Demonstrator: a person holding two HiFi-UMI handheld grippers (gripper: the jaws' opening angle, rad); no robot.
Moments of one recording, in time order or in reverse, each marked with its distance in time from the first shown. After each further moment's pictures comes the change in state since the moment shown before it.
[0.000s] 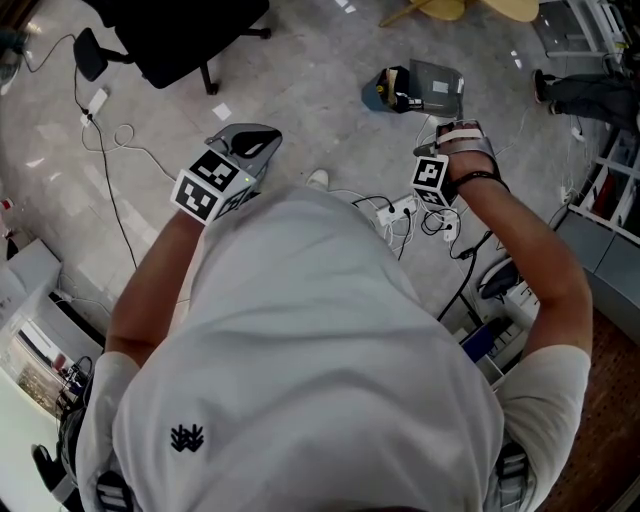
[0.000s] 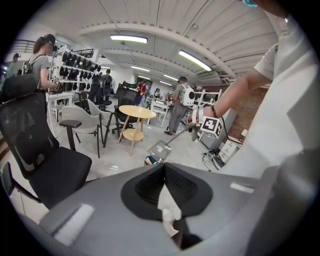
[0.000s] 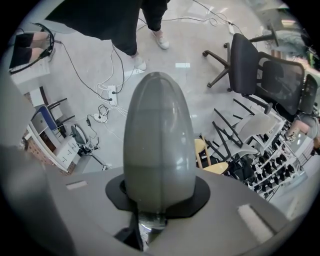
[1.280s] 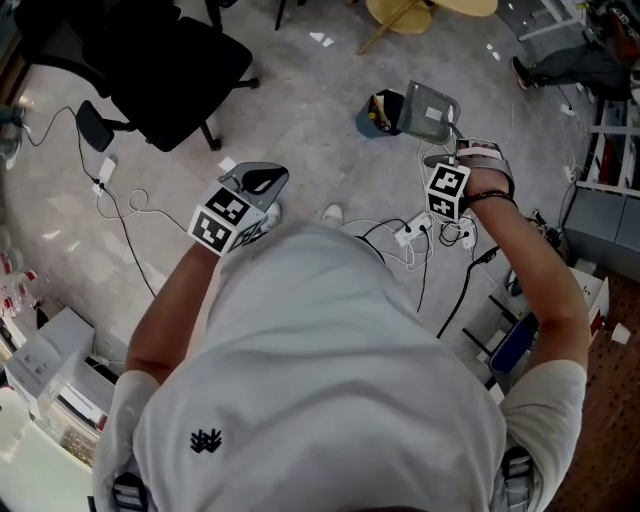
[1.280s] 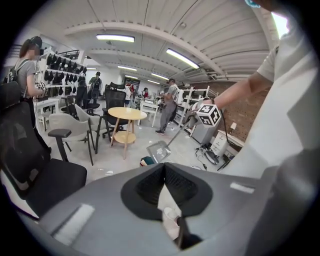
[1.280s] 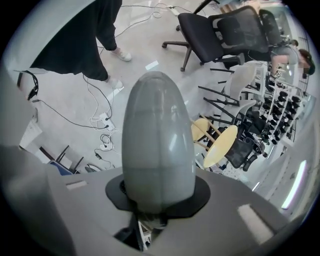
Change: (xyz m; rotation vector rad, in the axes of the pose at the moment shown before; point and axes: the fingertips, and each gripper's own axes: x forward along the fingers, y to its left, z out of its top) left arm -0.005 0.012 0.010 0.104 0.016 -0.099; right arm -0.038 0.010 -0.036 0.466 -0.011 0.132
